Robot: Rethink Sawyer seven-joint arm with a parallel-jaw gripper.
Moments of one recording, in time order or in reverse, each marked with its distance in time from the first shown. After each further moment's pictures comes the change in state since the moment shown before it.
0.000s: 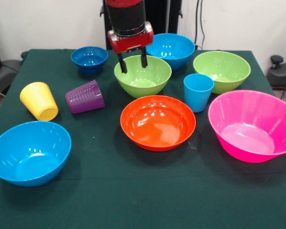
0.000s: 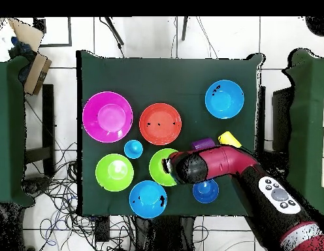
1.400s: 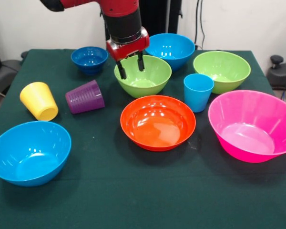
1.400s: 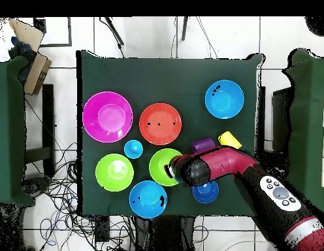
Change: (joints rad) arm -0.081 0.092 0.081 -0.001 -0.140 0.029 -0.118
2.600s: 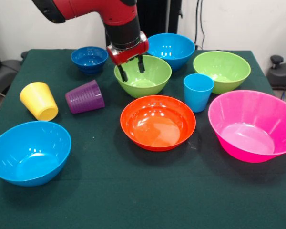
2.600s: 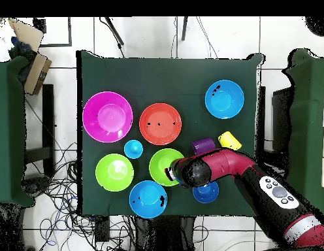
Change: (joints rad) arm -0.037 0.077 0.015 -0.016 -0.038 0.038 0.000
